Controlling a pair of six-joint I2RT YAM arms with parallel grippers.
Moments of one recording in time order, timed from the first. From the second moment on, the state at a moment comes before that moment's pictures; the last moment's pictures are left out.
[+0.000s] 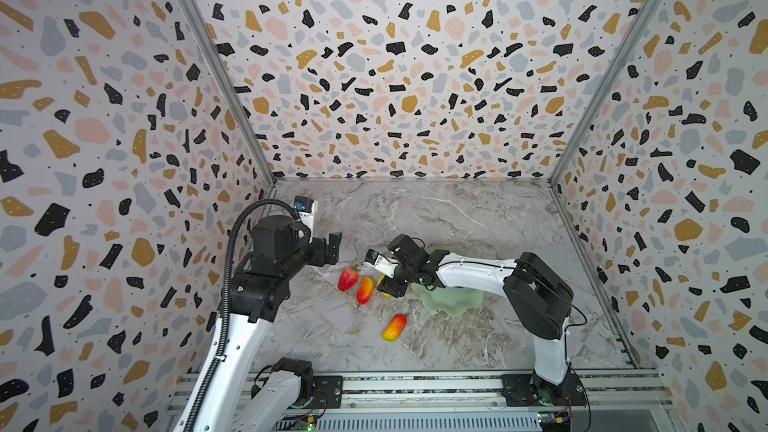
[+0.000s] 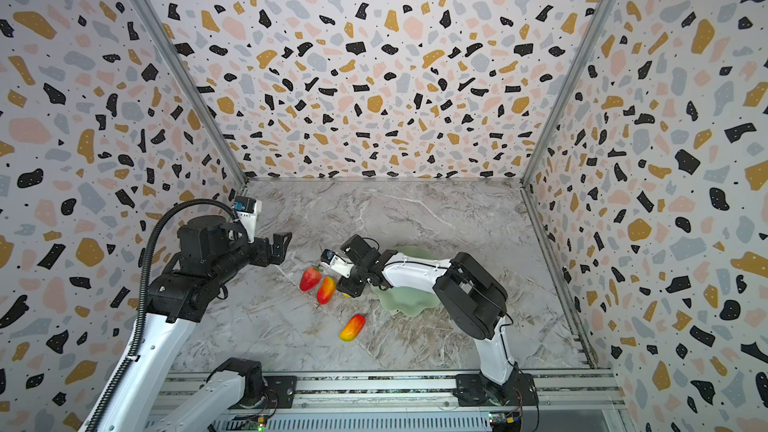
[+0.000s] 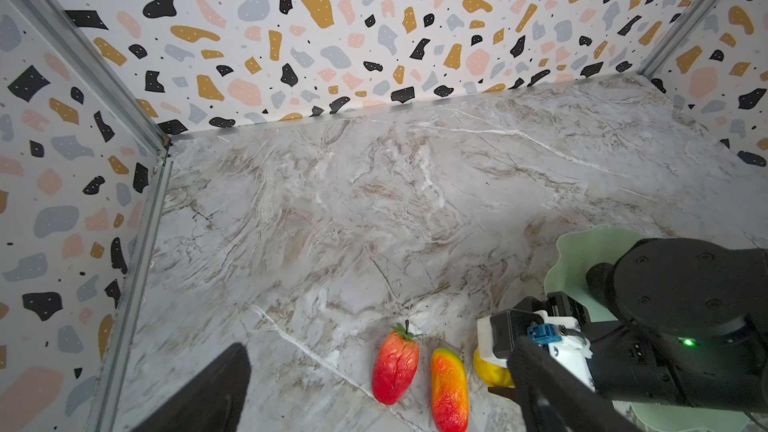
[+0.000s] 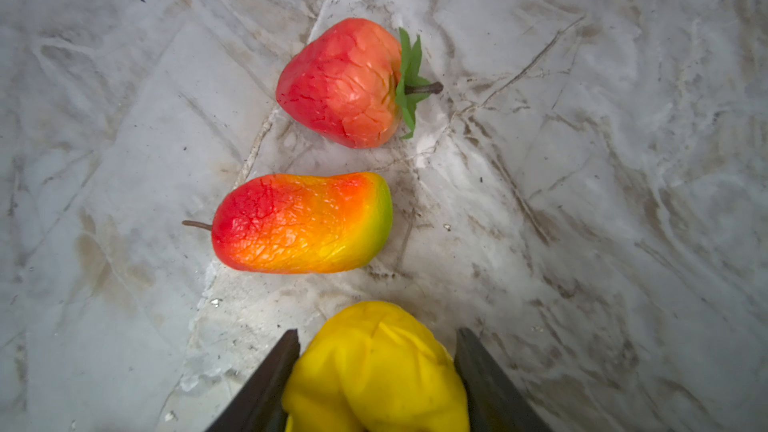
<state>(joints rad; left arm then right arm) -0.16 0.86 1.06 -0.70 0.09 0.02 0.93 1.95 1.31 -0.24 -0.22 -0.25</state>
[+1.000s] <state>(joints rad) -0.16 0.92 1.05 -0.69 0.10 0.02 0.66 1.46 0.93 -0.34 -0.21 -0.26</state>
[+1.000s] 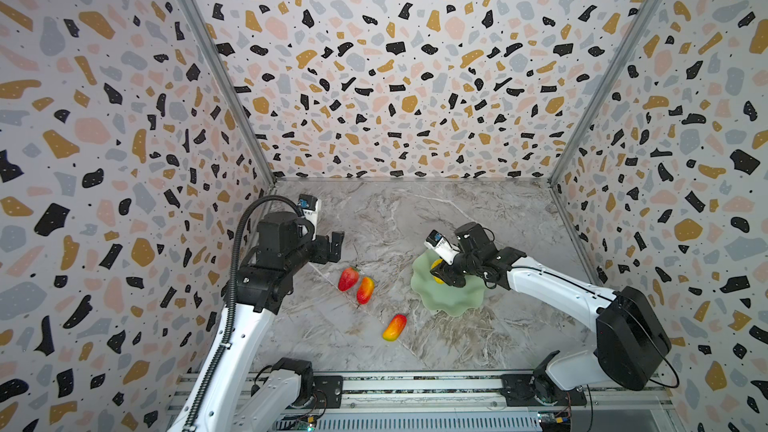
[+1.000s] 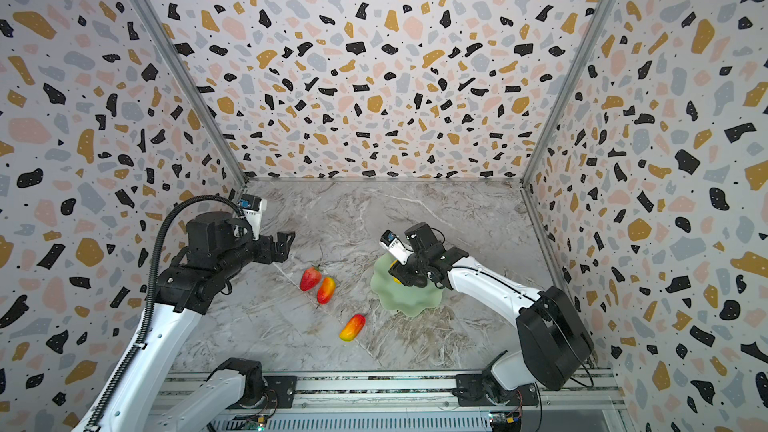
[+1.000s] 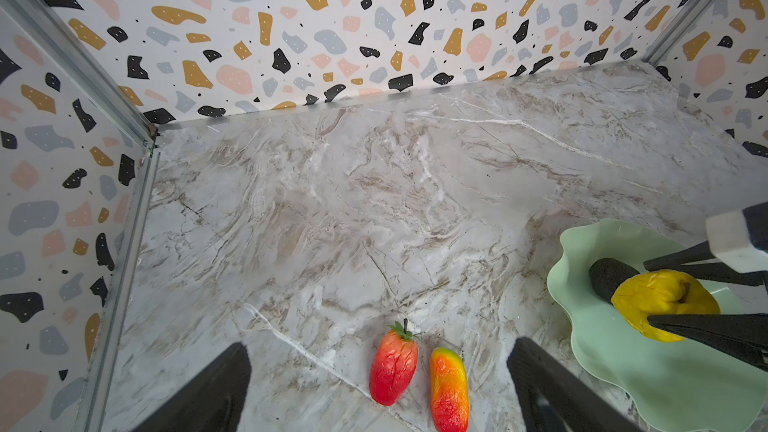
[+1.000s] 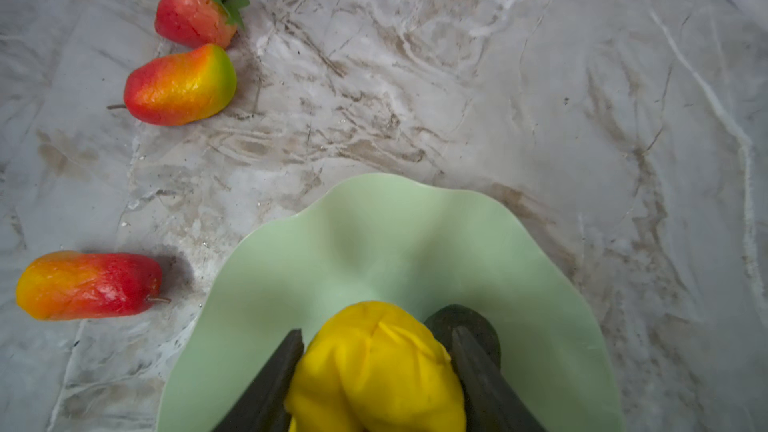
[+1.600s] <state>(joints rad) -0.16 0.91 1.05 -0.69 0.10 0.02 0.66 1.62 0.94 -0.25 -0.24 -0.24</state>
